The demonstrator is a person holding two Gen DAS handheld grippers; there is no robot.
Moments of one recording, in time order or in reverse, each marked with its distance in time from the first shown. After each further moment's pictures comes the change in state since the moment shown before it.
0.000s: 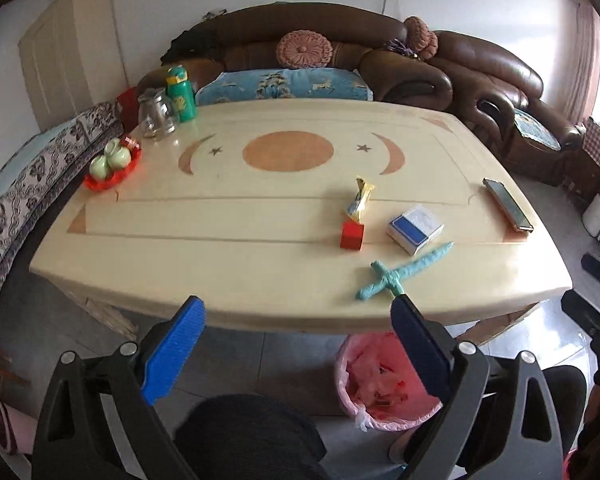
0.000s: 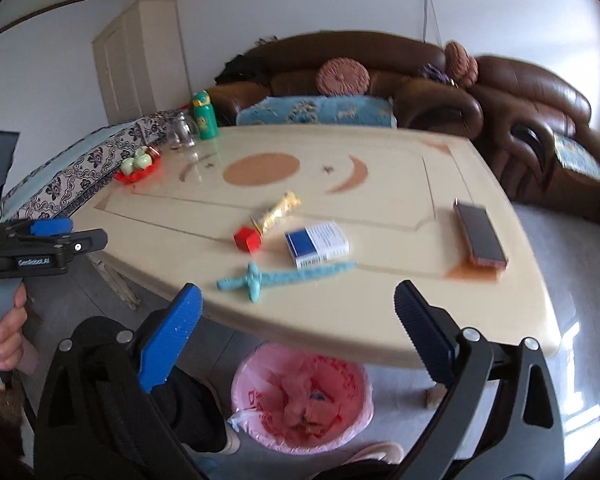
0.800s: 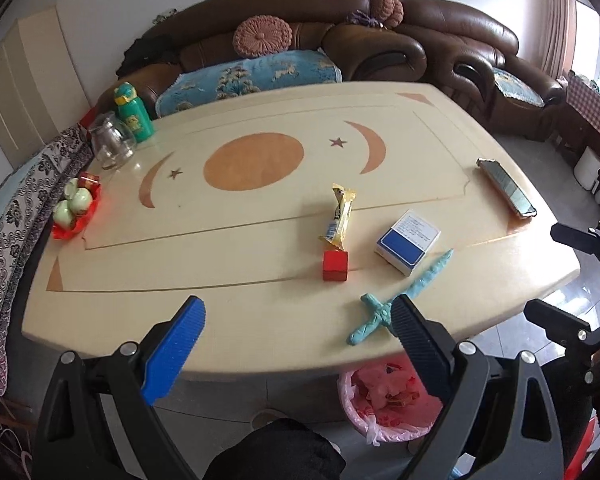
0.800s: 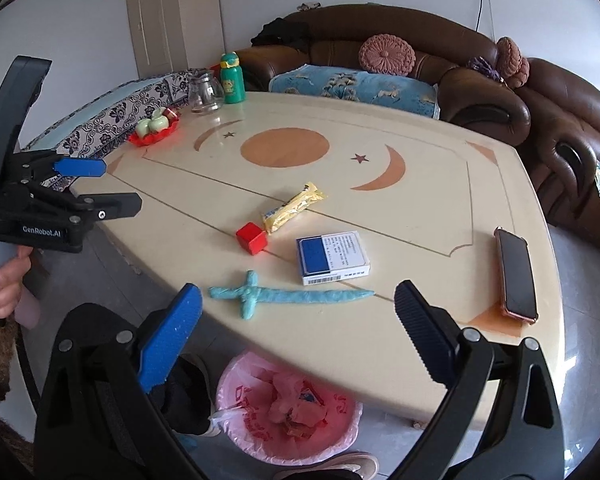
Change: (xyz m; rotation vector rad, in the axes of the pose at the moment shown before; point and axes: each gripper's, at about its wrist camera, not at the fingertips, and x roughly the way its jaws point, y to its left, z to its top) left arm 0.065 -0.033 0.063 0.153 0.085 -0.033; right arm 0.081 -0.008 0.042 -0.123 0.146 0.100
